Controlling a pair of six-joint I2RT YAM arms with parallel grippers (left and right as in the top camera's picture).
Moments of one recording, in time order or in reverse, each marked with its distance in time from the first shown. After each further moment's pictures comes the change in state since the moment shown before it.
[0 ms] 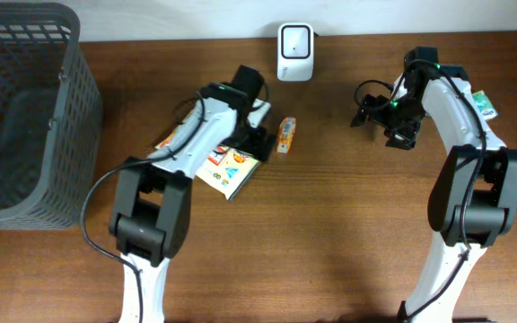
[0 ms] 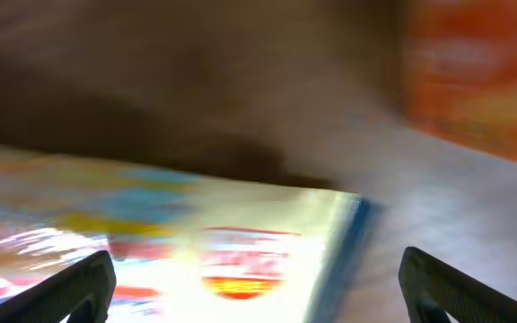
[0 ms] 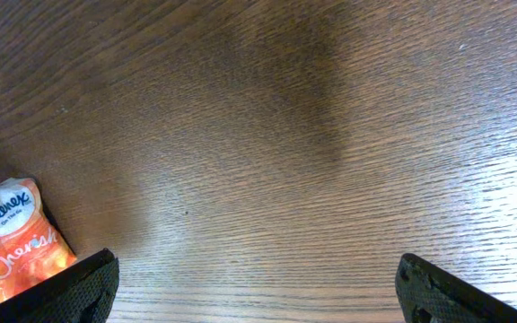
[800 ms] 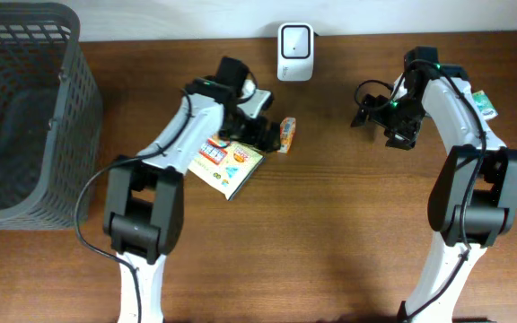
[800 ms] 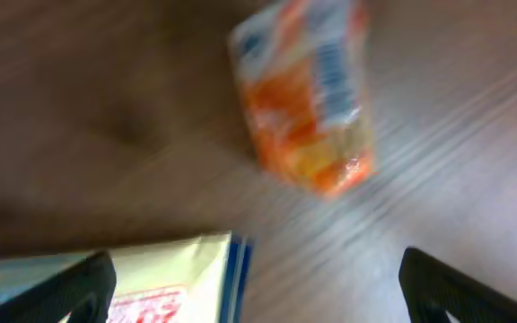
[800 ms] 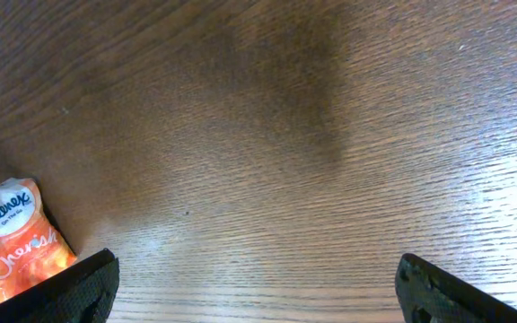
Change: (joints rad) left arm 0.030 0.000 -0.001 0.112 0.338 0.073; right arm 0.000 0.000 0.000 0.000 0.000 0.000
